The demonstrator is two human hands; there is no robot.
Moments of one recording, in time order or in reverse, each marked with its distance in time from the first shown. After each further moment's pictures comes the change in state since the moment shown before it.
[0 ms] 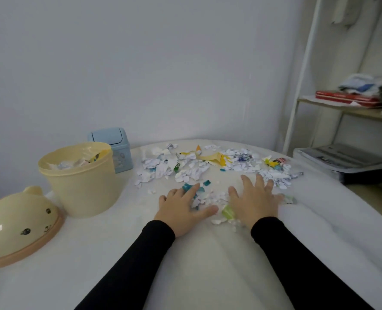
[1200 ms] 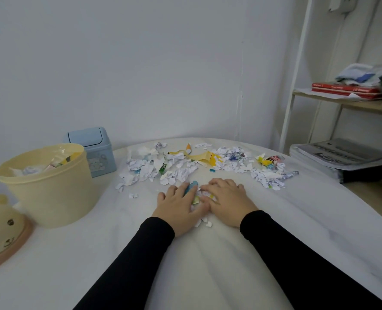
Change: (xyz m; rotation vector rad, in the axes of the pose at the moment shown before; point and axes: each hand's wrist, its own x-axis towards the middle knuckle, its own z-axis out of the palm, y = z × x) left_hand 0.035 0.025 0.017 0.152 -0.018 0.044; right_hand 0.042 0.007 0.021 0.011 -0.117 -0.556
